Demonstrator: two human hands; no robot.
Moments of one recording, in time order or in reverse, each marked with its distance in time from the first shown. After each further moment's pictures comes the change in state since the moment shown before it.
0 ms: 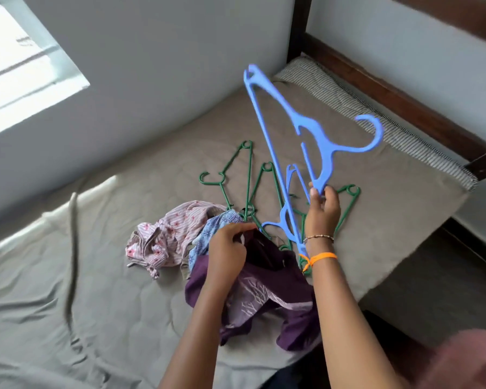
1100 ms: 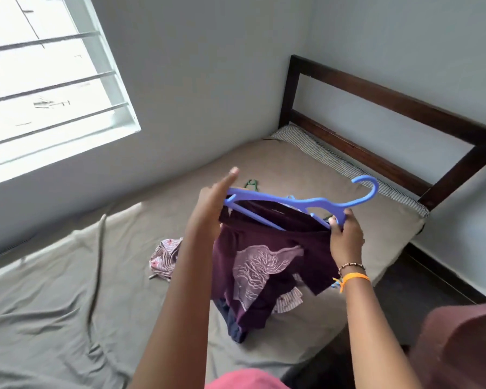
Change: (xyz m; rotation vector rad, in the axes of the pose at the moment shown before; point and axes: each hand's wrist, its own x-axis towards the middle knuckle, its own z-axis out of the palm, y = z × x) left_hand -0.058 0.042 -0.162 -0.693 -0.136 -0.147; right_hand -0.109 -0.069 -0.091 -0.437 -0.027 -0.164
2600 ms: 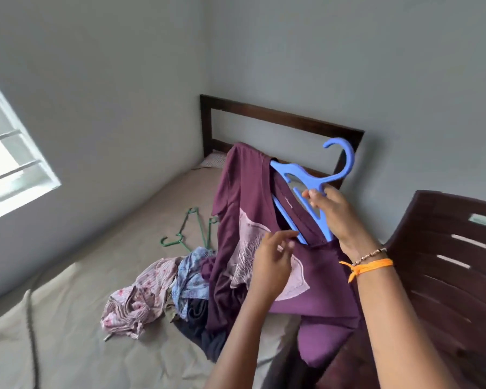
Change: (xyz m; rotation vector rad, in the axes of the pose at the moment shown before) left_hand -0.130 -0.089 0.109 0.409 -0.456 0.696; right_hand -0.084 -0.110 -0.167 0.336 -0.065 -0.011
